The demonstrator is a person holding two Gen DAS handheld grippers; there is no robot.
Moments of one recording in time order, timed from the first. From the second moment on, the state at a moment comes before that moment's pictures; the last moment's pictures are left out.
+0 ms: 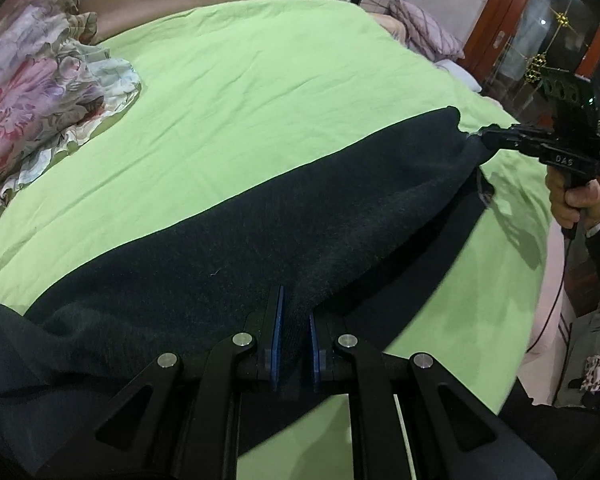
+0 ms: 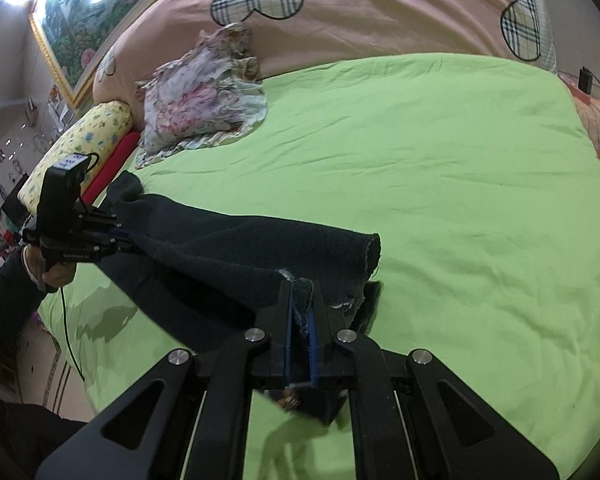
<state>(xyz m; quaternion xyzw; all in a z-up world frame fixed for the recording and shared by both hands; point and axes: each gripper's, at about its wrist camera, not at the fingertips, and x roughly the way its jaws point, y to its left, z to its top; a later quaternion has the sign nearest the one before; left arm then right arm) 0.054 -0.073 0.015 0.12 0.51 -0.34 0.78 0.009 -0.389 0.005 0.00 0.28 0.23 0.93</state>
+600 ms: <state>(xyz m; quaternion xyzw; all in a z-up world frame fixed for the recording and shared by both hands) 0.036 -0.065 -0.010 0.04 0.54 -0.35 0.76 -0.005 -0.394 -0.035 0.03 0.33 0.13 0.93</state>
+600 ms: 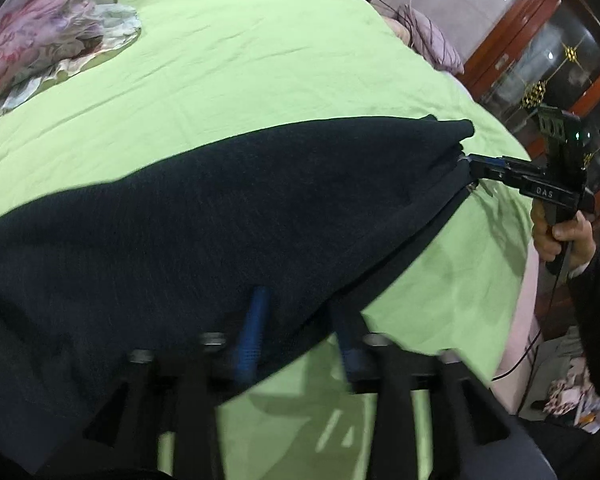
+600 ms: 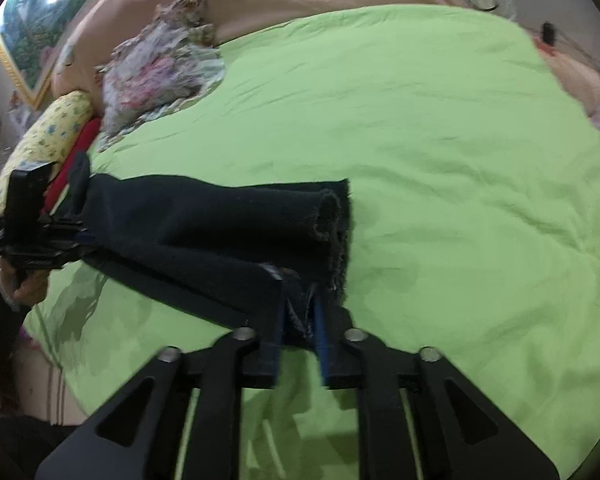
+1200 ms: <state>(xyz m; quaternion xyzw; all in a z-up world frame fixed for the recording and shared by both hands) 0.025 0.066 0.031 -0.09 0.50 -0.20 0.84 -0.033 -0.303 0.006 0.06 0.27 0.23 0.93</state>
